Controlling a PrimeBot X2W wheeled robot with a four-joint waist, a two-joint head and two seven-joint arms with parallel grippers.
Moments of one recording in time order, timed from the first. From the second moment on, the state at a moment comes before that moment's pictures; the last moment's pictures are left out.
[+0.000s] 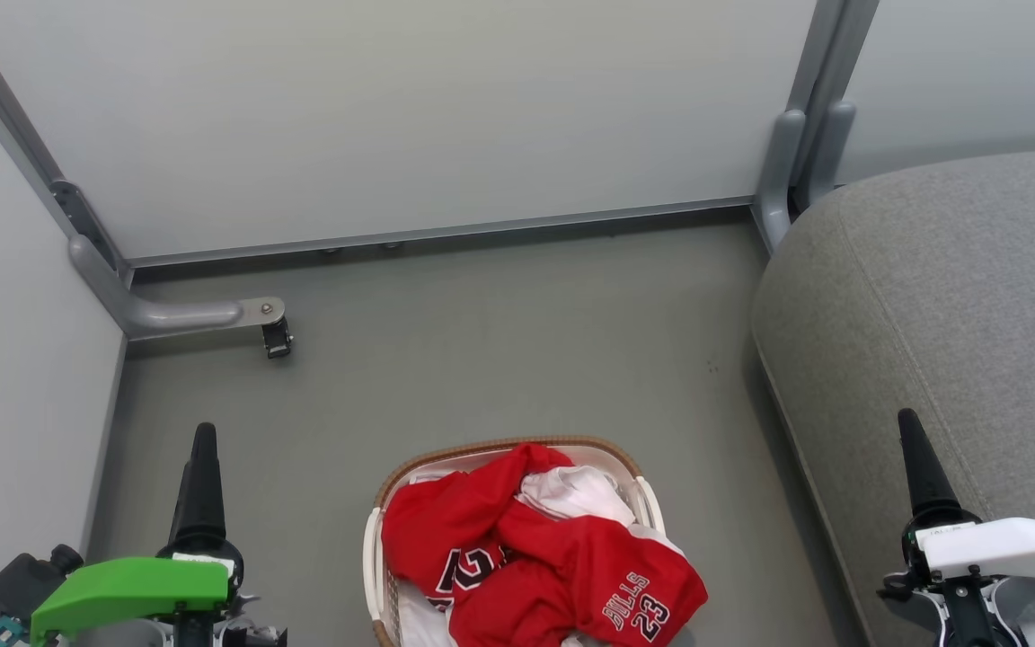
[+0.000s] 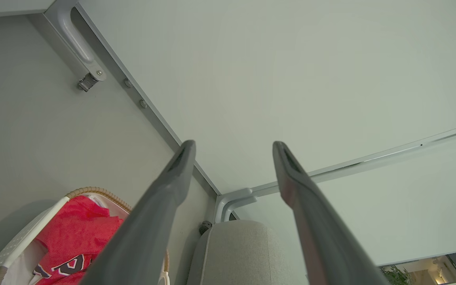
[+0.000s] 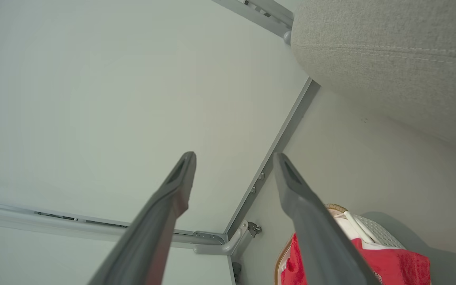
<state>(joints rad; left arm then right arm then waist) -0.02 0.04 0.03 0.16 -1.24 -0.11 -0.04 -0.03 -0.04 -0.10 0.19 1.24 0.13 -0.04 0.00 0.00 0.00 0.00</state>
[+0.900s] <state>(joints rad) 0.01 0.04 -0.10 0.12 -0.70 -0.06 -0.13 0.01 -0.04 0.02 0.12 0.66 0.13 -0.13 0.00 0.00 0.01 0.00</state>
